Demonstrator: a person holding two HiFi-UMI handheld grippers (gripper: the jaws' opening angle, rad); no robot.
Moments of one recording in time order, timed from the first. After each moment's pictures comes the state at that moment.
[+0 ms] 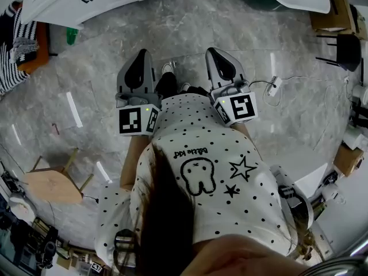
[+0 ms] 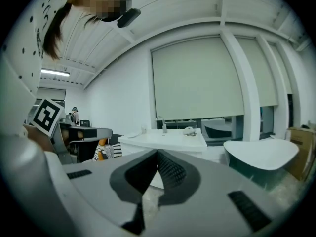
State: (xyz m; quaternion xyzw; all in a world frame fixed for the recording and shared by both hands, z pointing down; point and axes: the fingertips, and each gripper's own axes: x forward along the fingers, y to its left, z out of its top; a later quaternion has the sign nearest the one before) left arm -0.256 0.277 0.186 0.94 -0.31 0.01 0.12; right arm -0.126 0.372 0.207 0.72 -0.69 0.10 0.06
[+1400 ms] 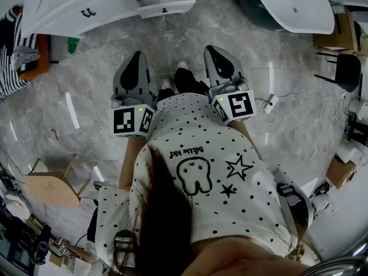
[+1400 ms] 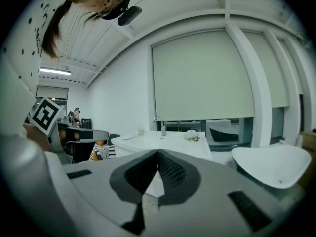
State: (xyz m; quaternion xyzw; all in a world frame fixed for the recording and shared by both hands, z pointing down) left arm -0.198 0.153 0.197 0.93 -0.34 0.01 0.15; right arm -0.051 0.239 0.209 0.70 -0.71 0.10 0.07
